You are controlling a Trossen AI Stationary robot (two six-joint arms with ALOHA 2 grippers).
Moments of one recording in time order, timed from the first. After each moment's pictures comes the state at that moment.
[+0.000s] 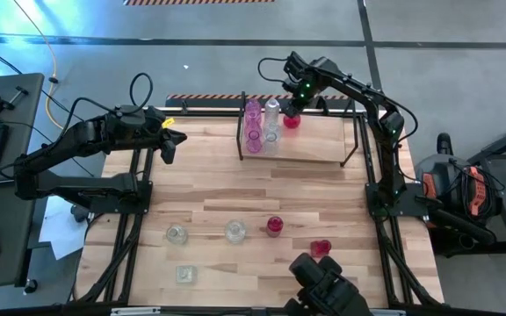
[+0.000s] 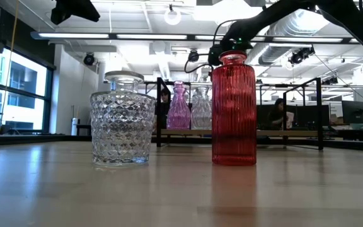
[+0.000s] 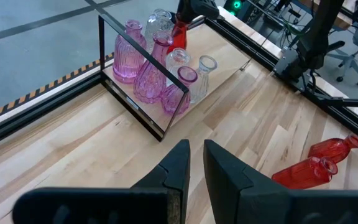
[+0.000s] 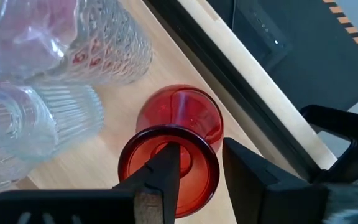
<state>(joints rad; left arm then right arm) 0.33 0.78 1.09 -0.86 -0.11 -0.42 -0.80 2.07 1.92 -1.18 -0.07 -0.06</state>
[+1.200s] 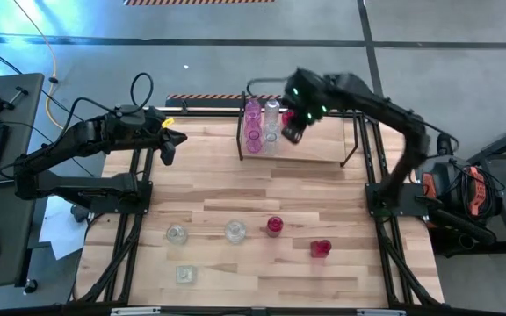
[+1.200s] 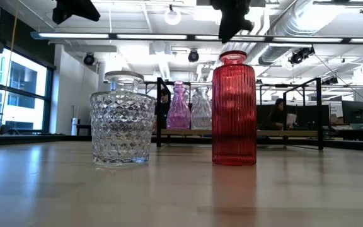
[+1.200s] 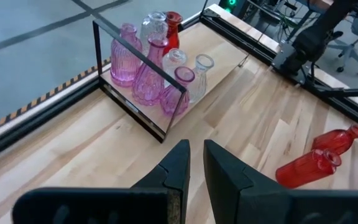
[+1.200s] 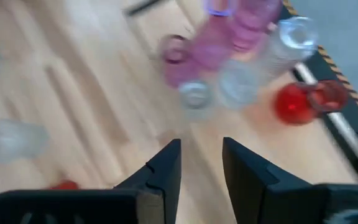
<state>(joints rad) 0.33 0.78 1.09 -0.86 -0.10 -0.36 -0.37 1.71 1.98 -1.33 0.00 0.17</state>
